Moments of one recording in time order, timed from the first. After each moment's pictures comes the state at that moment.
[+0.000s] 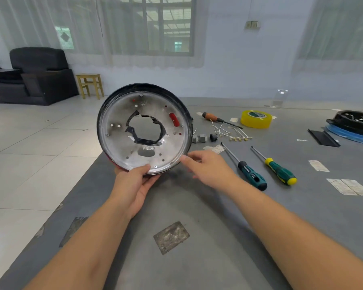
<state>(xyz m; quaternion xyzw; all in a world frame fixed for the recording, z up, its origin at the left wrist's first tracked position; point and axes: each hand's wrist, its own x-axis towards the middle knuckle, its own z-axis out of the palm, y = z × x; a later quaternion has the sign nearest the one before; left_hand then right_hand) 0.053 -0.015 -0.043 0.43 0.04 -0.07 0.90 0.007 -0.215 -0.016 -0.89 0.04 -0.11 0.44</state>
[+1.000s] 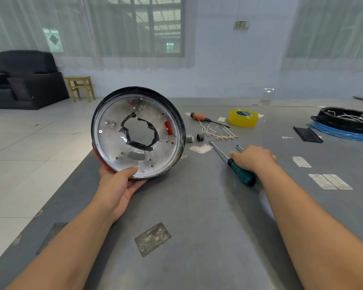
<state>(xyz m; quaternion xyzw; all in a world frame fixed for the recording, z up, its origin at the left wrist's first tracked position) 0.055 -0.019 -0.049 0.49 0.02 -0.06 0.87 -0.006 -0.363 0.001 -0.92 0.38 0.00 0.10</state>
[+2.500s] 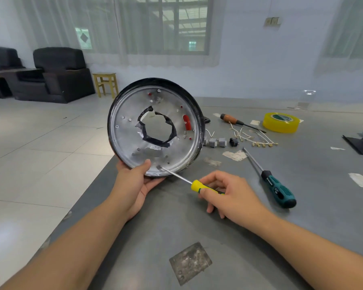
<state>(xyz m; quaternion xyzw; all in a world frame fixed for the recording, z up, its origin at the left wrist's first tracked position) 0.096 0.011 -0.050 0.47 0.02 -0.05 0.88 -0.015 -0.209 -0.042 -0.83 -0.01 -0.08 0.56</state>
